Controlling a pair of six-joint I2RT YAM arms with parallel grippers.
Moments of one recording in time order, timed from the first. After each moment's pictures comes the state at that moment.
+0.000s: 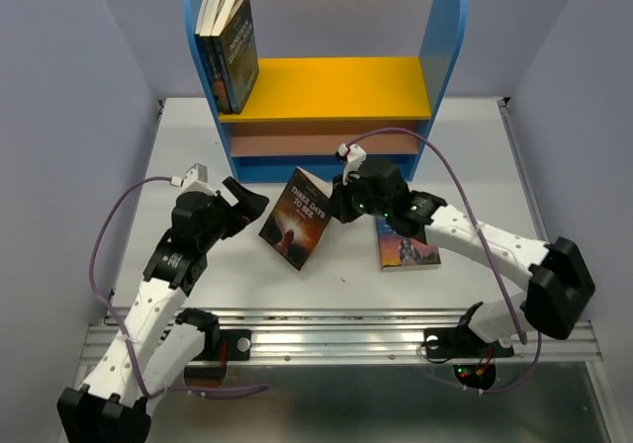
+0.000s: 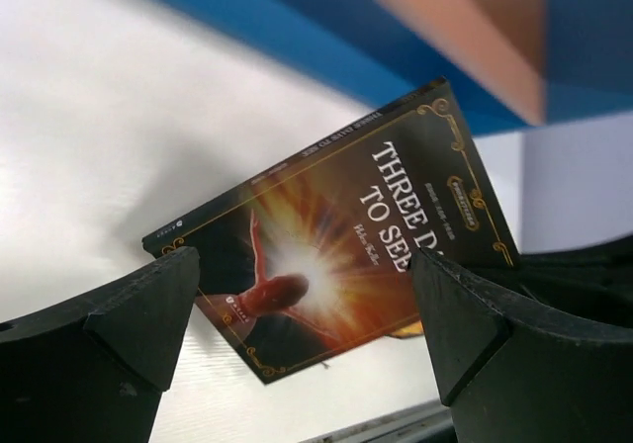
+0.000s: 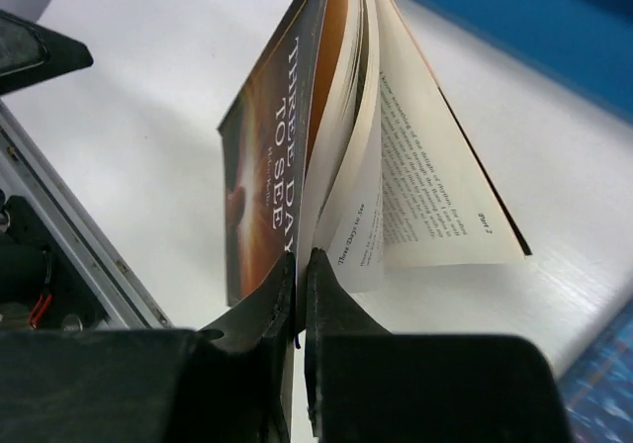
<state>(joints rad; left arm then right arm) -0.29 0.75 0.61 -0.35 0.03 -0.85 0.80 1.47 1.05 -0.11 -0.09 0.36</state>
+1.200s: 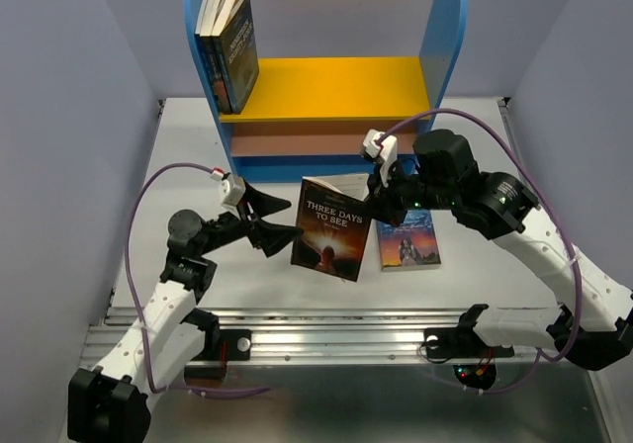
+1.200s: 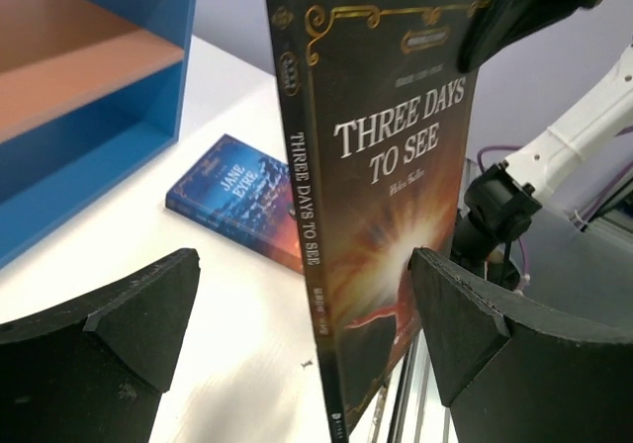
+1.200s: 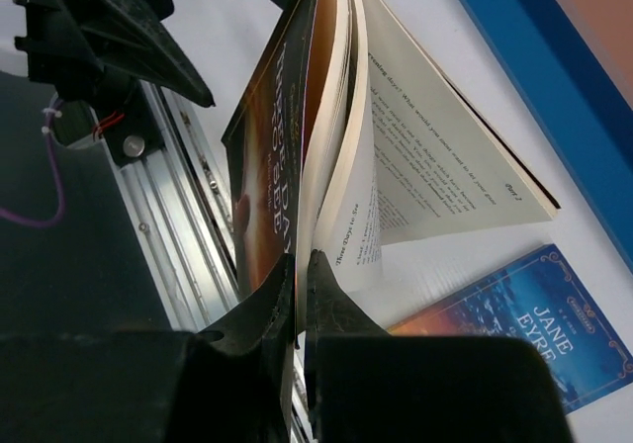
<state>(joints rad) -0.30 0.72 0.38 0.56 0.87 -0.50 0.80 1.18 1.49 -0.85 -0.34 -0.07</state>
